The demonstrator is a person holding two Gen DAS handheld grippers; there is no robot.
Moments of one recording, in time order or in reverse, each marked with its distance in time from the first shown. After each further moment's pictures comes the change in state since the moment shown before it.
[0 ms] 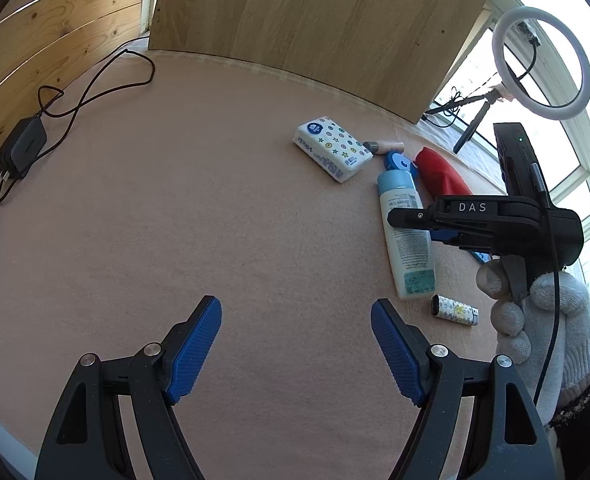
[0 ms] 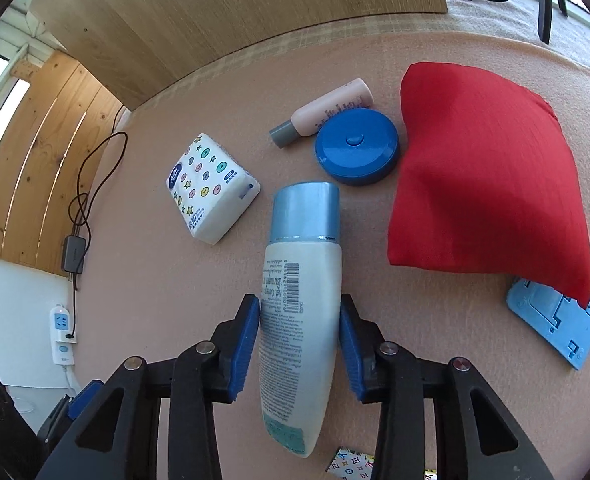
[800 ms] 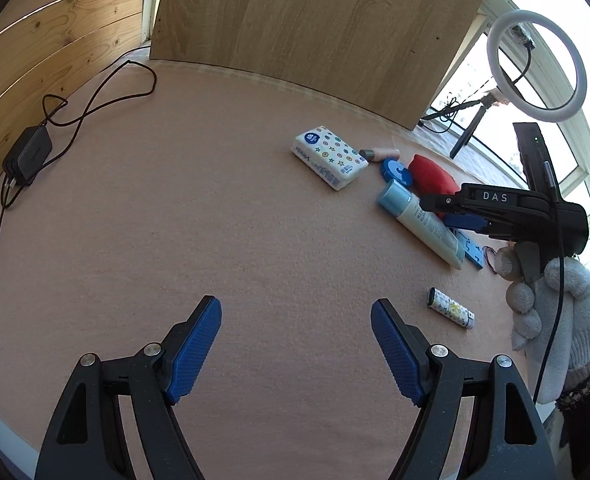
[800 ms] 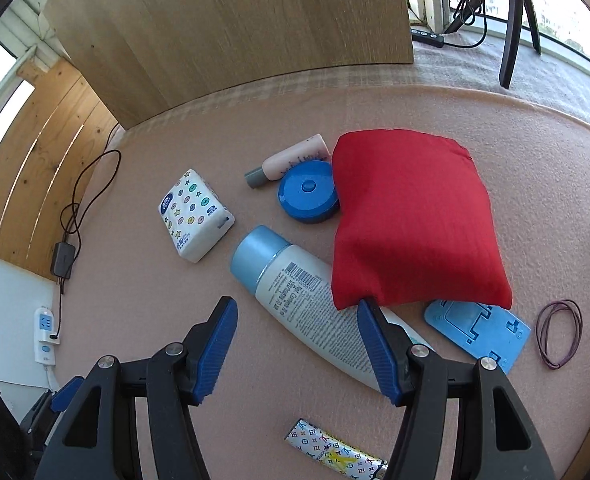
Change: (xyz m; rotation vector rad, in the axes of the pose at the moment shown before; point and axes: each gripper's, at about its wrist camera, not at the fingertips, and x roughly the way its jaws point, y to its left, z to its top) left arm -0.011 0.001 0.000 0.007 -0.026 0.007; right arm -0.040 -0.012 0.003 -0.036 -0.100 -0.104
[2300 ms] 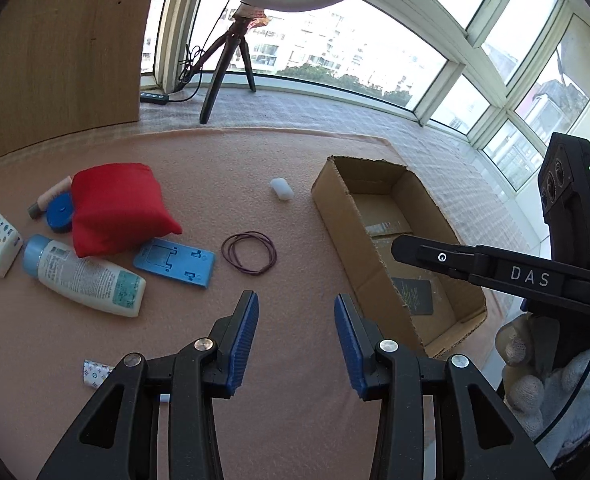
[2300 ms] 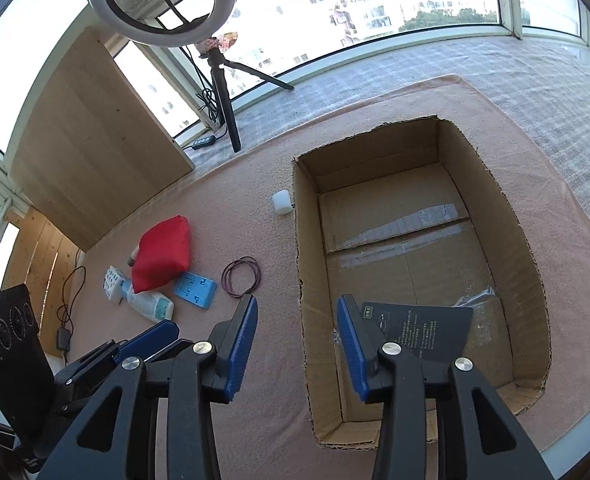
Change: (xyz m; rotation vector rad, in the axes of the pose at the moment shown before) left arm 0.063 -0.309 -0.019 0.386 0.067 -0.301; right arm -0.196 -0.222 -0.117 0.338 -0.280 -0.068
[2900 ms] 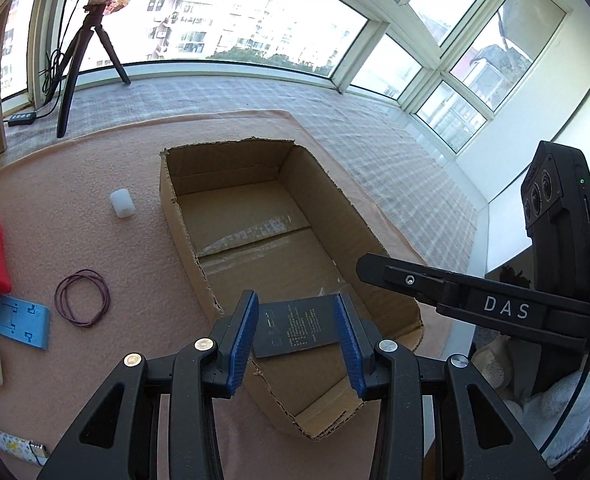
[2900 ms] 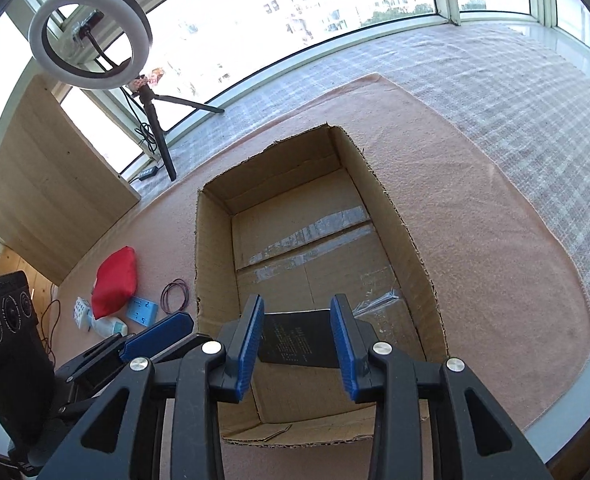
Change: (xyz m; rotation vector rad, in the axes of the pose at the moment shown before) left arm 0.085 -0.121 0.020 0.154 0.085 -0.239; right arm -0.029 -0.081 0.002 0.138 -0.049 -0.110
